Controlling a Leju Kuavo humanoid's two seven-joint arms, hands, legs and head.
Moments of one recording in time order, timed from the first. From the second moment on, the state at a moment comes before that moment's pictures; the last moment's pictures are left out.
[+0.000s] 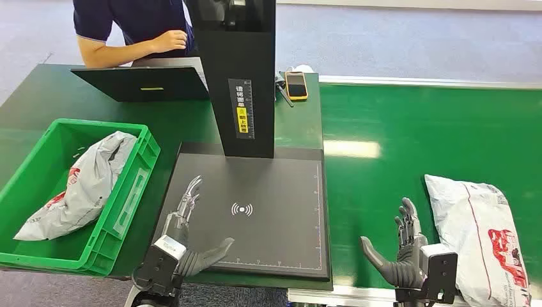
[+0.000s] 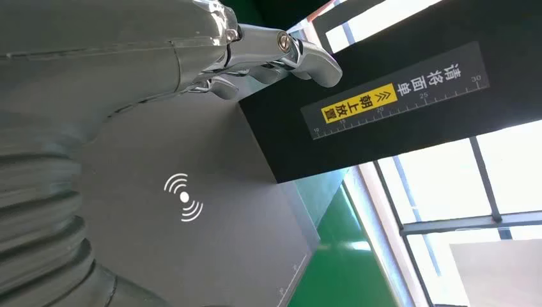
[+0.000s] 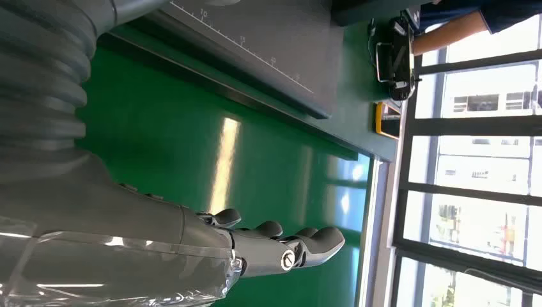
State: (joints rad) left arm 0.21 -0.11 -0.32 -1.72 -0.36 0.06 -0.27; right arm 0.24 0.24 -0.12 -1.69 0.13 0.20 -0.33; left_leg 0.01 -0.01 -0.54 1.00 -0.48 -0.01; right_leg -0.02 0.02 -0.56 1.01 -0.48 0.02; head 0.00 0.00
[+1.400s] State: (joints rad) left arm 0.21 -0.10 -0.29 -1.72 -0.30 0.06 -0.32; right arm 0.10 -0.09 -0.49 -1.48 0.80 0.08 -0.13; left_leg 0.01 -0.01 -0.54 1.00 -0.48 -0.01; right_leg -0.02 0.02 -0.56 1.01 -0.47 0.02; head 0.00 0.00
